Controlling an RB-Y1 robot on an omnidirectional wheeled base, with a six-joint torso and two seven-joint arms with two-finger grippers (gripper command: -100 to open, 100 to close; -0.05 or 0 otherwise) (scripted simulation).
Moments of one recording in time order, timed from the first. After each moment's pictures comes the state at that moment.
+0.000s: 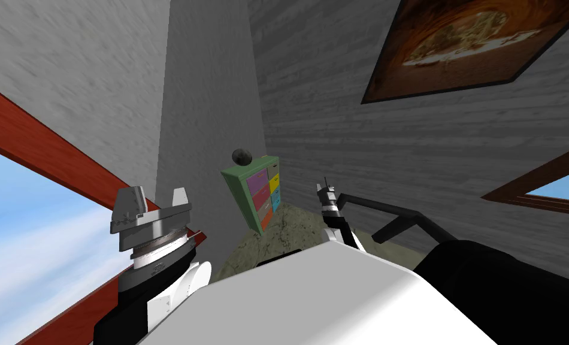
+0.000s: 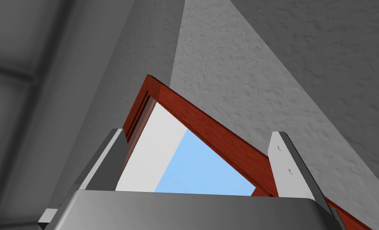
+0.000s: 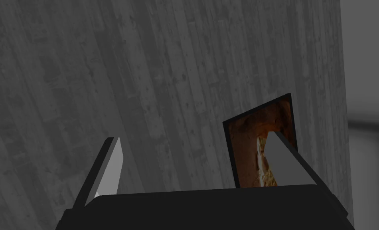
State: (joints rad) left arm 0.51 0.00 0.07 -2.37 0.12 -0.59 -0.14; right arm 0.53 0.05 -0.04 -2.21 -0.04 -0.39 0.01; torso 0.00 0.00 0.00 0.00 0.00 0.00
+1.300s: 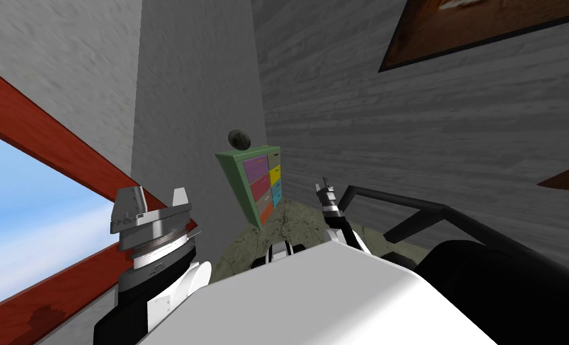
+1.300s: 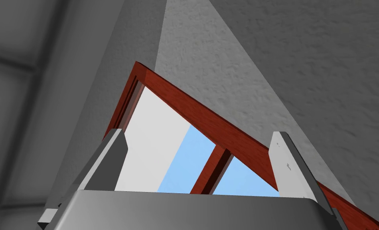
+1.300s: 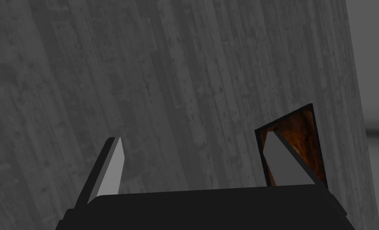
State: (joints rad) left arm 0.51 0.00 0.07 -2.37 0.12 -0.59 -0.14; right arm 0.53 -0.04 -0.03 -2.20 -0.06 -0.40 -0.03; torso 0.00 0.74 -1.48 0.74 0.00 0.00
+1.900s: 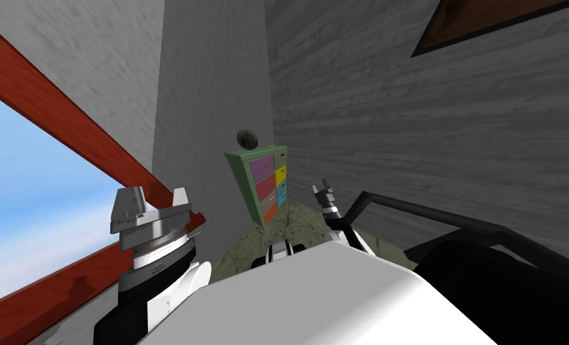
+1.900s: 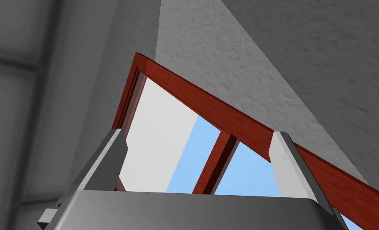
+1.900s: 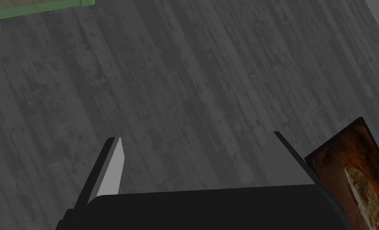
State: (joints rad) left arm 0.51 0.00 0.07 -2.37 0.12 -0.59 -0.14; right arm 0.54 -0.16 0.01 -2.17 -0.12 -0.43 -0.19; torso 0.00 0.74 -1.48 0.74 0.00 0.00
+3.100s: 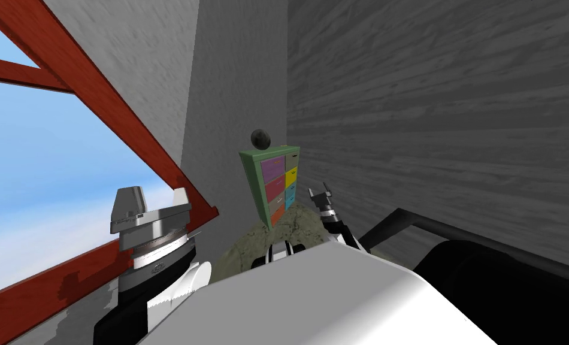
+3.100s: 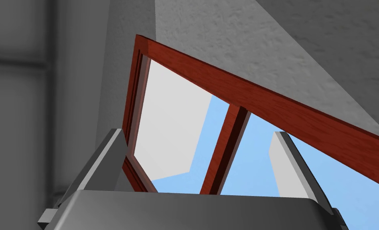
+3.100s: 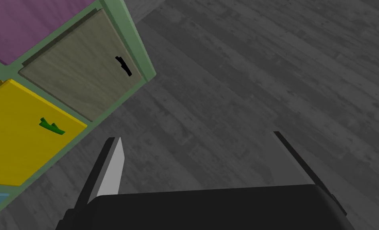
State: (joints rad) left arm 0.51 0.00 0.07 -2.37 0.12 -0.59 -0.14; right arm 0.55 -0.19 0.07 -2.11 -0.23 -0.49 -0.51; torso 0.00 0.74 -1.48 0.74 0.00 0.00
